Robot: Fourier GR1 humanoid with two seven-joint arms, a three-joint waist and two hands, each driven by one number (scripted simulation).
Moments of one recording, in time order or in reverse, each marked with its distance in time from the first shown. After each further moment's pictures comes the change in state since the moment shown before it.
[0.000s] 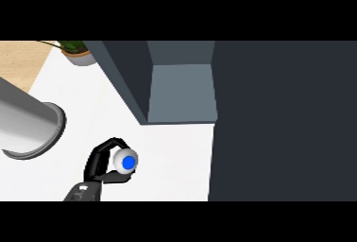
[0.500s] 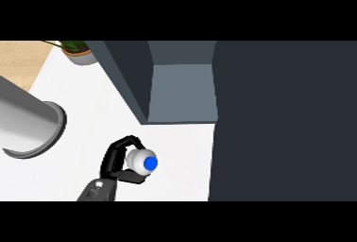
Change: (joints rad) left arm 0.002 -0.065 -0.127 -0.077 0.079 0.012 0.074; right arm 0.009 -0.039 -0.027 0.005 -0.002 -0.017 -0.038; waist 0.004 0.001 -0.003
